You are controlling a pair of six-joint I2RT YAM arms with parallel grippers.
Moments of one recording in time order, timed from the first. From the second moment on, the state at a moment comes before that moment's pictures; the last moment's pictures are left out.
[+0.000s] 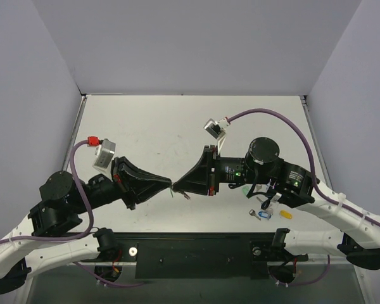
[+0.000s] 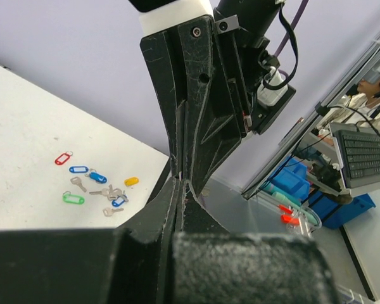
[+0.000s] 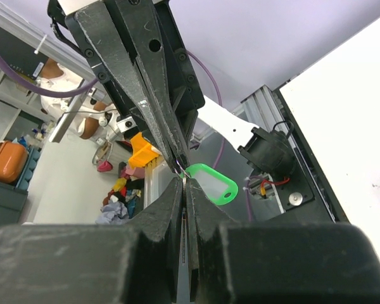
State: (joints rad) left arm -1.11 0.63 1.07 -0.22 0.14 -0.55; right arm 1.11 1.07 1.30 -0.25 -0.39 0.76
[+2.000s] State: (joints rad) left arm -1.11 0.48 0.97 -0.23 0.11 -0.57; right arm 1.13 1.12 1.35 -0.29 -0.40 0.74
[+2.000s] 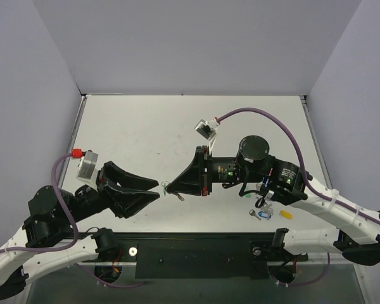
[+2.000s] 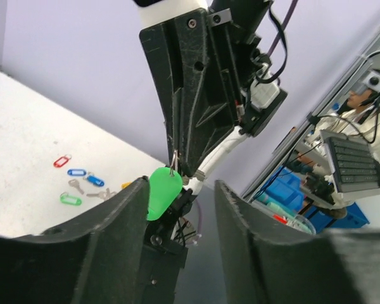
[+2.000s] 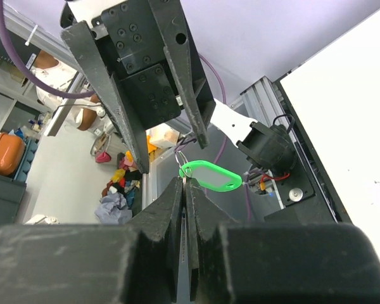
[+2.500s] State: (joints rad) left arm -1.11 0.41 0.85 0.00 0.08 -0.63; right arm 1.15 1.16 1.35 -0.20 -0.39 0.79
